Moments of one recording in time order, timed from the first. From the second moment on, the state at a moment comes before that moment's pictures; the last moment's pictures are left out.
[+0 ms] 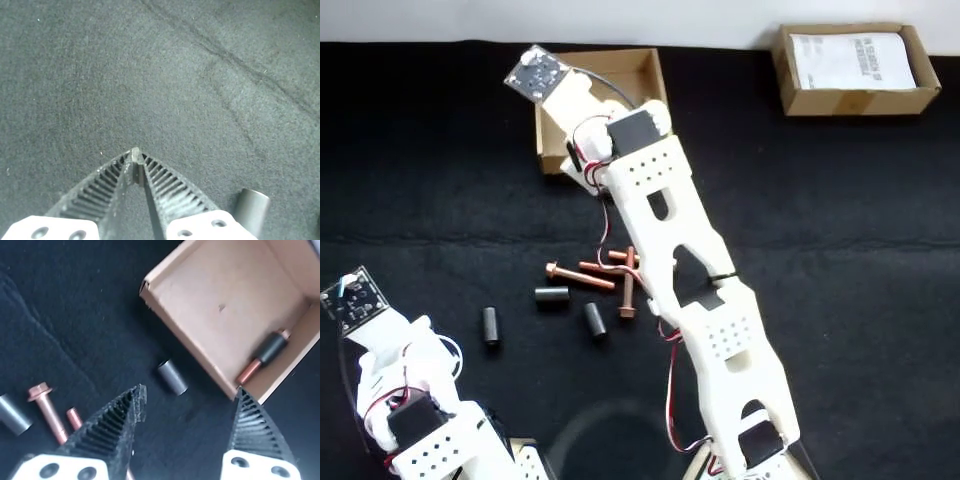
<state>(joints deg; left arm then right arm) -41.3 -102.2 96.1 57.8 4.6 -36.0 44.0 -69.5 90.8 27.1</state>
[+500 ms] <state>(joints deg) -41.3 -102.2 96.1 57.8 4.6 -35.7 57.8 -69.8 92.4 36.1</state>
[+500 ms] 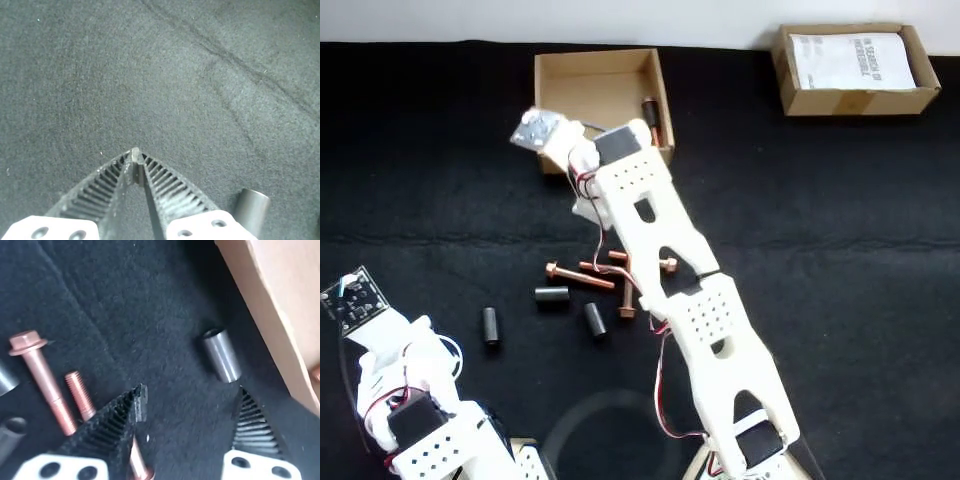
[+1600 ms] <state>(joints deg) -43.3 -102.2 96.1 57.8 4.6 -31.7 67.6 -78.5 83.2 43.5</state>
